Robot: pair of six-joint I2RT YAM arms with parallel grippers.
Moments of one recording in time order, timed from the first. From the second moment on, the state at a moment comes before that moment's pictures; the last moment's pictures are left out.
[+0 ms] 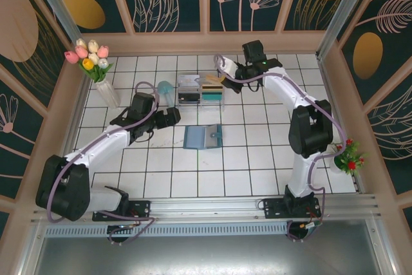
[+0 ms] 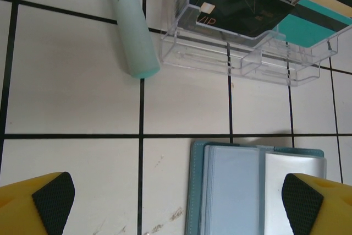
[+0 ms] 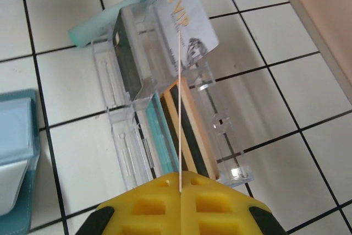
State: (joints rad) left arm -0.38 1.34 0.78 -0.27 0.15 -0.60; right arm 0.36 1.93 1.66 -0.65 -0.53 -0.85
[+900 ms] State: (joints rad) left arm -0.38 1.45 0.83 -0.29 0.13 -0.60; right arm 0.36 2.11 1.81 -0.75 -0.58 -1.13
